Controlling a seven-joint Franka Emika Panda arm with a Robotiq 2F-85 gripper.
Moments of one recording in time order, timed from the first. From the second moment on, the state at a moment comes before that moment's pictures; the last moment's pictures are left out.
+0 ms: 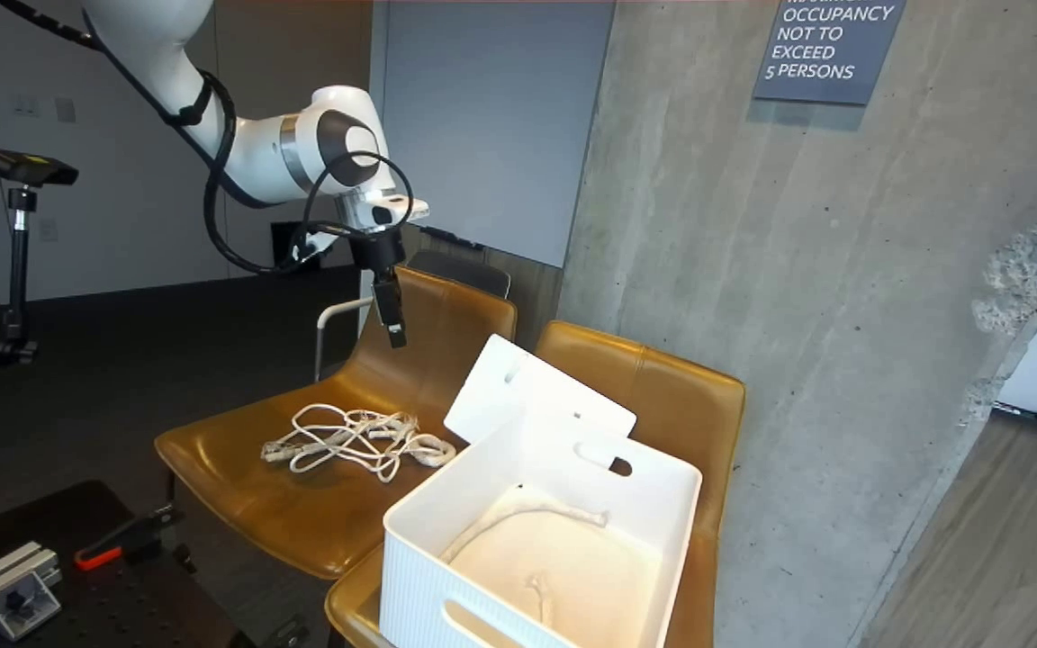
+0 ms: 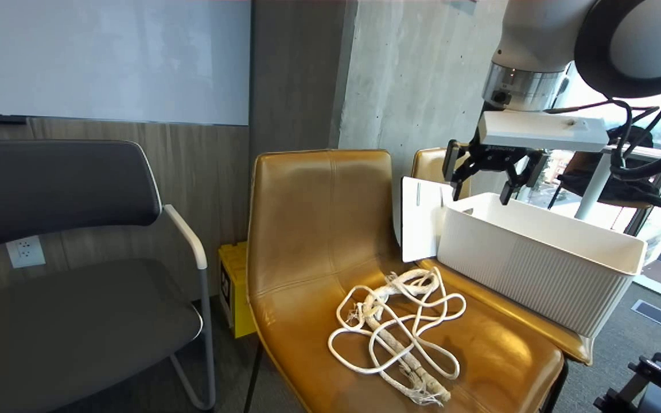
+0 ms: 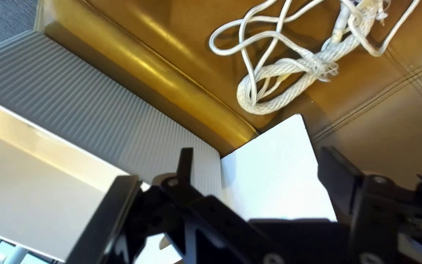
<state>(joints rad) 0.15 0.29 0.00 -1.92 -0.41 2.29 1.14</state>
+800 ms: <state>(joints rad) -0.09 0.29 -0.13 -2.00 -0.22 2.38 0.75</state>
